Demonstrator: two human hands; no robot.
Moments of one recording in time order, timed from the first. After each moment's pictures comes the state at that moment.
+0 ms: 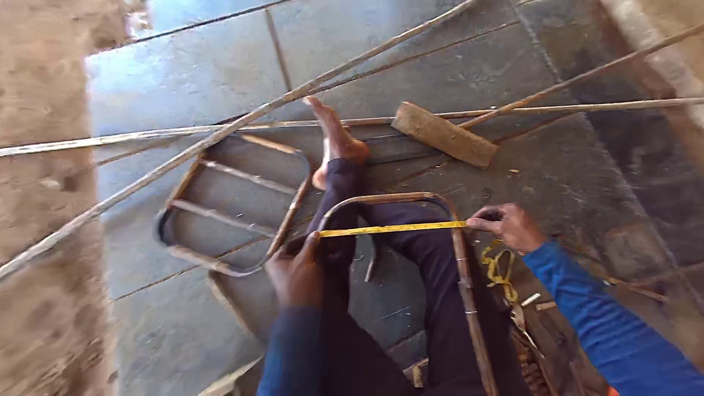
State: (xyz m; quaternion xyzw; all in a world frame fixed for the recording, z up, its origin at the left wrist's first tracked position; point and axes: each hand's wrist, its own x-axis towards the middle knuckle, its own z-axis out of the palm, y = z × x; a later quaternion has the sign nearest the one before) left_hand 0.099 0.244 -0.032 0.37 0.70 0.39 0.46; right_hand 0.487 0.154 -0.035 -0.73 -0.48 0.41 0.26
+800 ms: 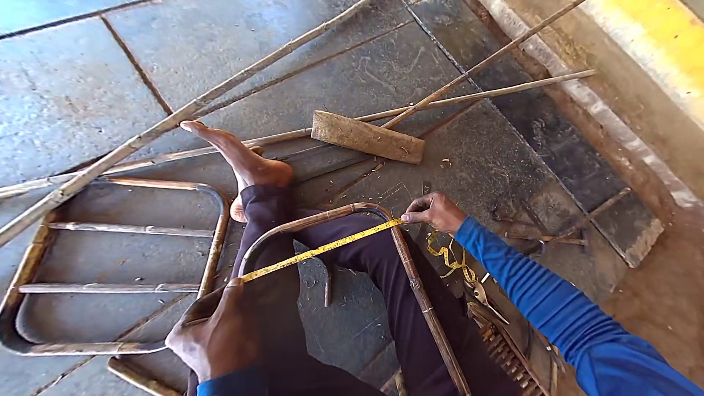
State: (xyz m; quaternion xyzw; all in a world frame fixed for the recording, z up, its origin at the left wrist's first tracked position) left_hand 0.102 0.244 -0.042 0.35 0.69 0.45 0.44; right_hand 0.495 0.169 -0.056 -0.72 -0.41 0.48 0.28
